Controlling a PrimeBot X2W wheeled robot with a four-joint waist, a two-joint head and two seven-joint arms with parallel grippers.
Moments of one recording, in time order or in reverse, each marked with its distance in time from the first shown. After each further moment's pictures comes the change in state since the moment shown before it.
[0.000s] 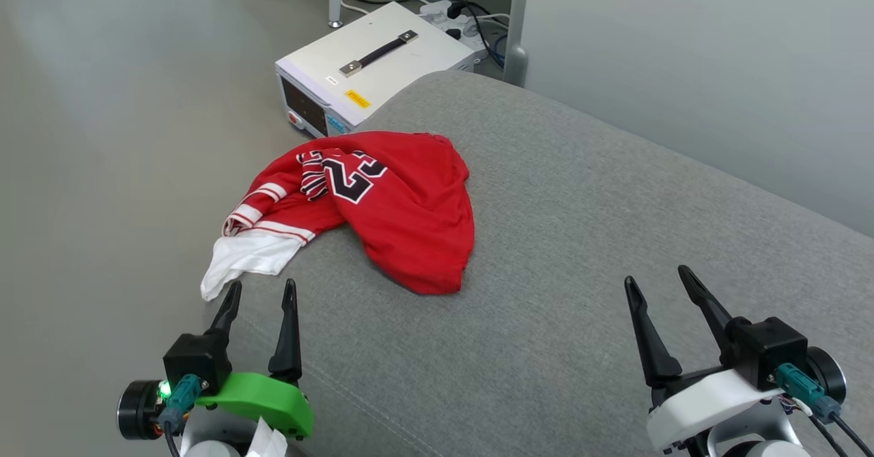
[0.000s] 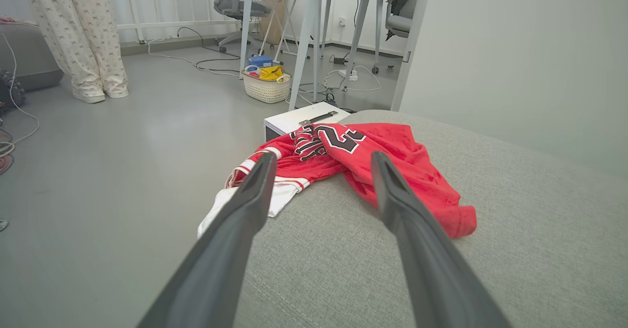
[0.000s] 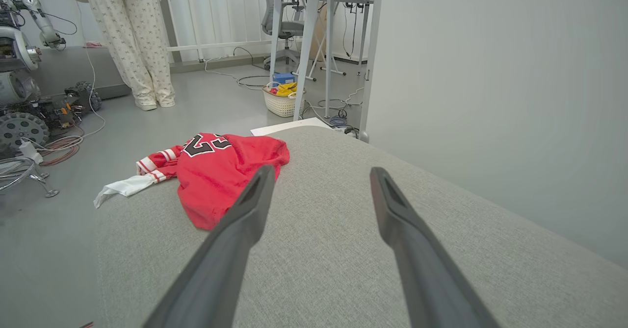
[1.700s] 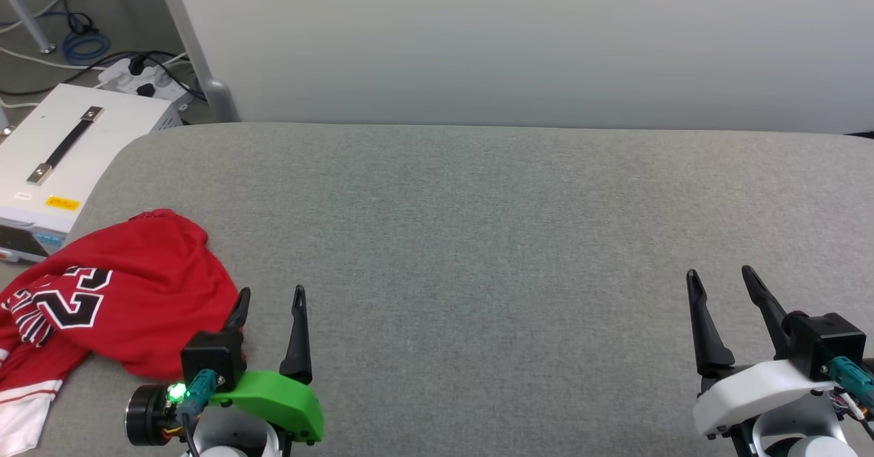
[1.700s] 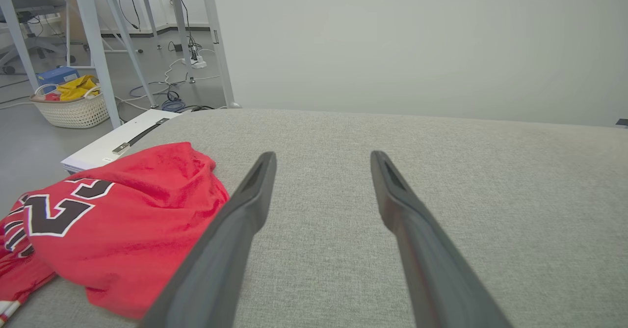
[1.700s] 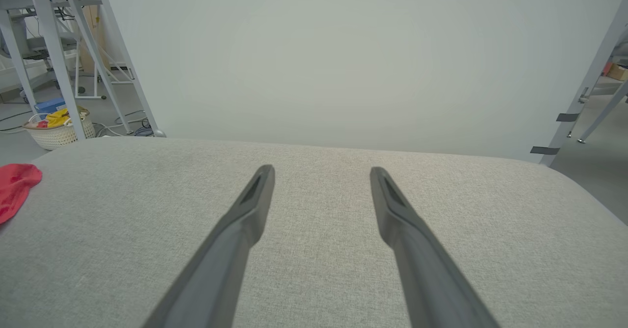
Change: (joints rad) left arm 0.027 0.000 -0.043 -0.075 0.013 0.076 0.107; right arm -0.013 -0.001 -0.141 0.043 0.001 0.000 0.001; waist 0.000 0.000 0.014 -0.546
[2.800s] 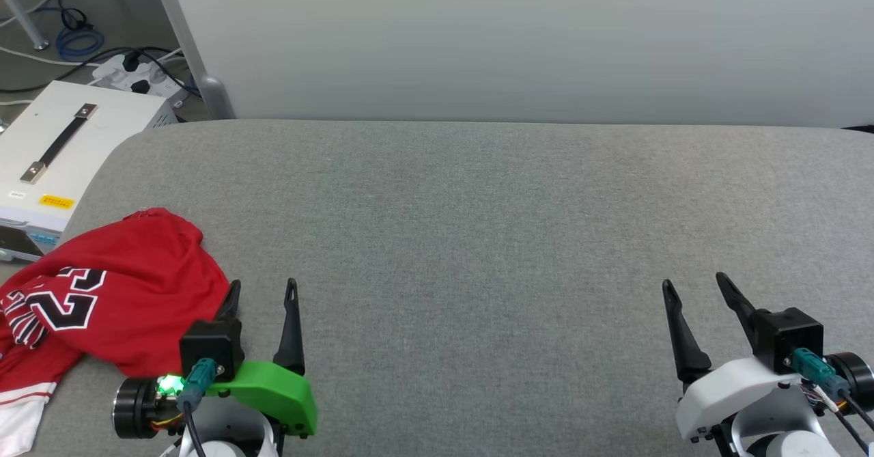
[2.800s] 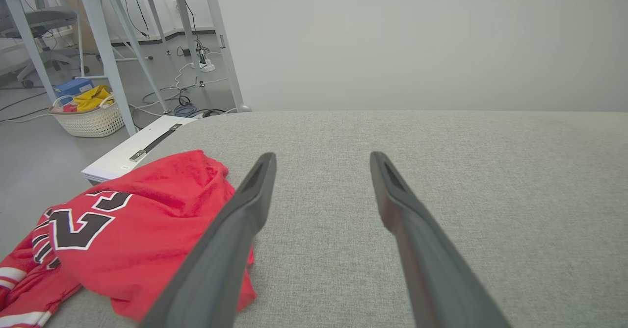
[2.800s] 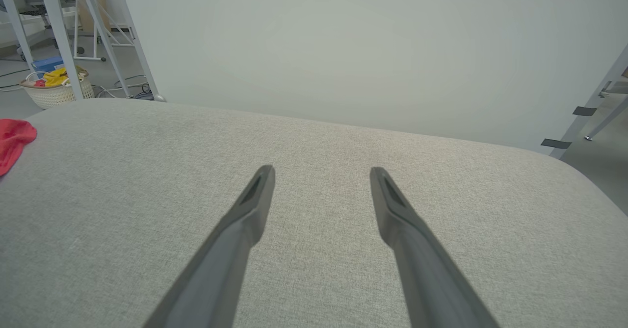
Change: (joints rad) left arm 0.000 0.000 0.018 -0.055 0.065 0.012 0.069; right arm -0.026 0.000 0.036 0.061 -0.067 0.000 0.030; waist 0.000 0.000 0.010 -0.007
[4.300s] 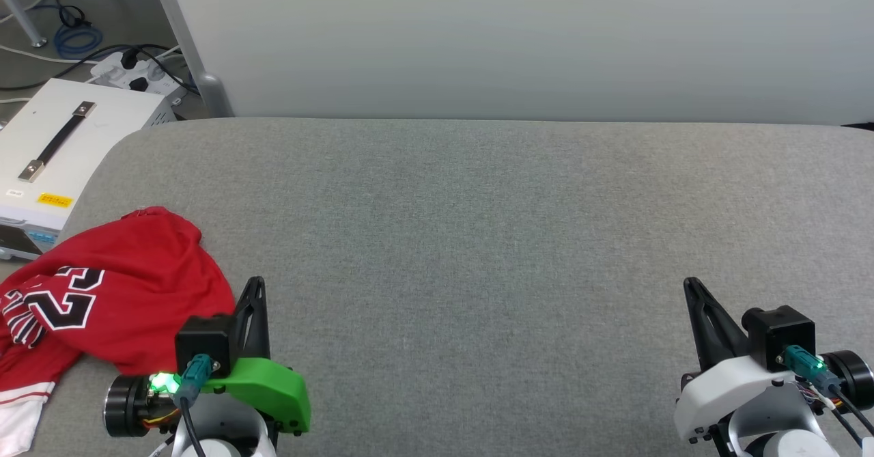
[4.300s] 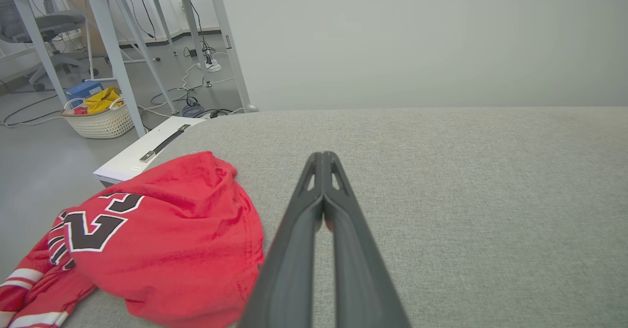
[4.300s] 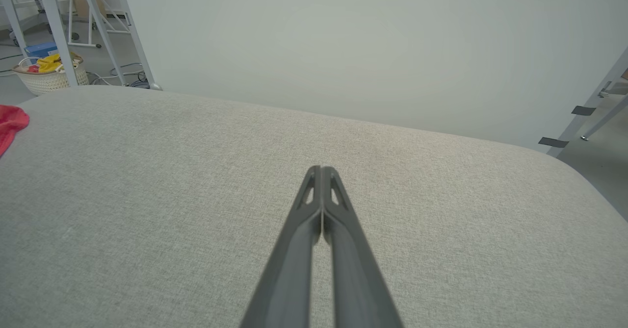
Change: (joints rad) left arm 0.000 0.000 0.015 -0.019 0.026 0.000 0.024; right arm -0.002 0.000 0.004 -0.001 -0.025 0.000 0.021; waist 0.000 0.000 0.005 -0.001
